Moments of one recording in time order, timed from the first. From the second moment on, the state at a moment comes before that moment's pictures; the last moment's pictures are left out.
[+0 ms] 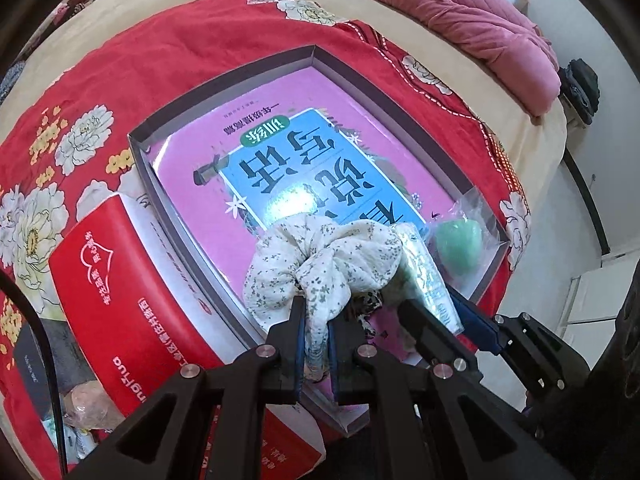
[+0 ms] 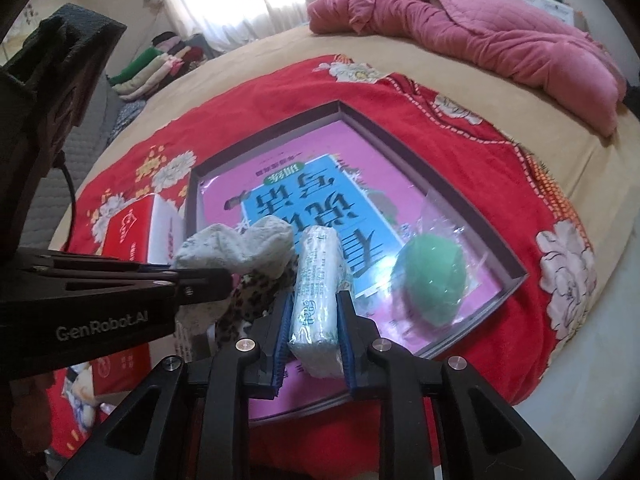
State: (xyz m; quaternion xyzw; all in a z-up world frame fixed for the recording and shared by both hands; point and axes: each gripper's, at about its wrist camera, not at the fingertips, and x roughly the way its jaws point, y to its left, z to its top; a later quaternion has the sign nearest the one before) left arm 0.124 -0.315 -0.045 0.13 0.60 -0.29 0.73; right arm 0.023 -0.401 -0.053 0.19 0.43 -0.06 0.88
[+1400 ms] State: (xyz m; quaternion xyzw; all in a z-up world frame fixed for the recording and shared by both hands) left arm 0.092 -0.307 -0.002 0.14 0.55 -0.33 0.75; right arm -0.025 -0.449 0.009 0.21 0.37 -0.13 0.89
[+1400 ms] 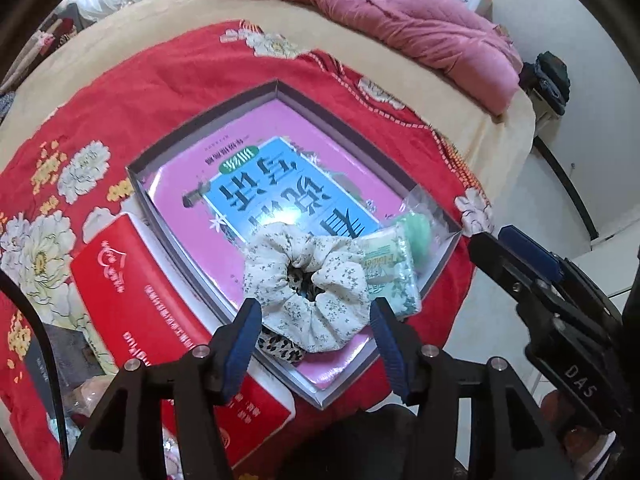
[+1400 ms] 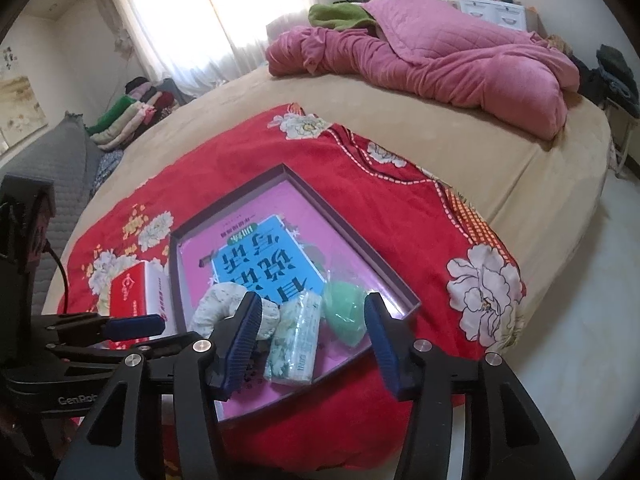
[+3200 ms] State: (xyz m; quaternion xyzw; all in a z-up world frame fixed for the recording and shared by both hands) left arm 0.046 -0.104 0.101 0.06 0.47 -0.21 0.86; right arm -0.032 -0.296 0.118 0.06 0.32 -0.03 0.94
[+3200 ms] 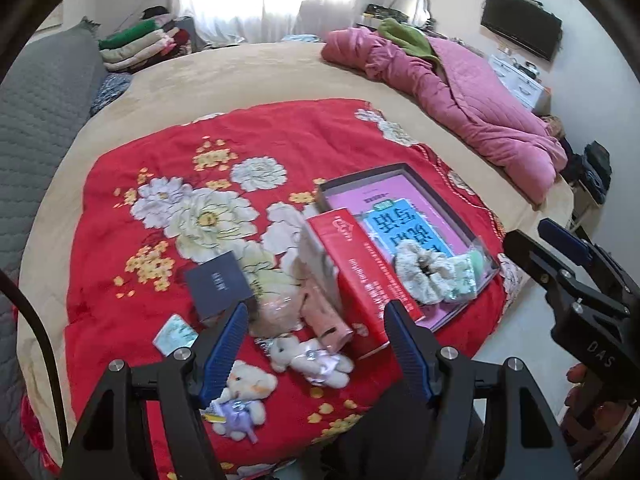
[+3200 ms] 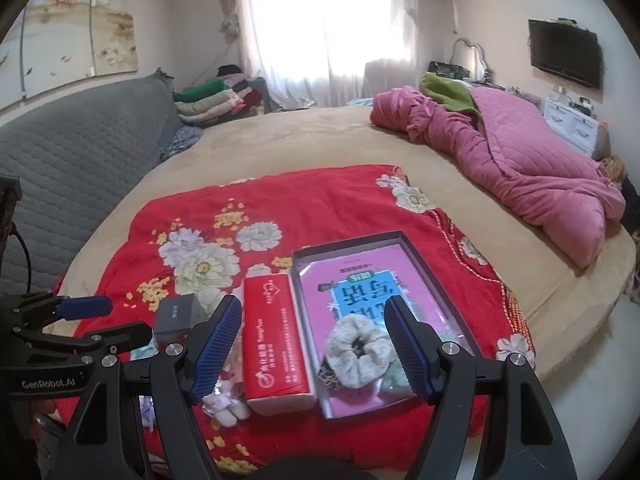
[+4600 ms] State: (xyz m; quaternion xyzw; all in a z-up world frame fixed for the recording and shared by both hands) left arm 0.054 0.047 0.050 0.00 0.52 -0.09 0.85; right arm -0.013 -0.189 0.093 -0.02 0.36 0.08 0.93
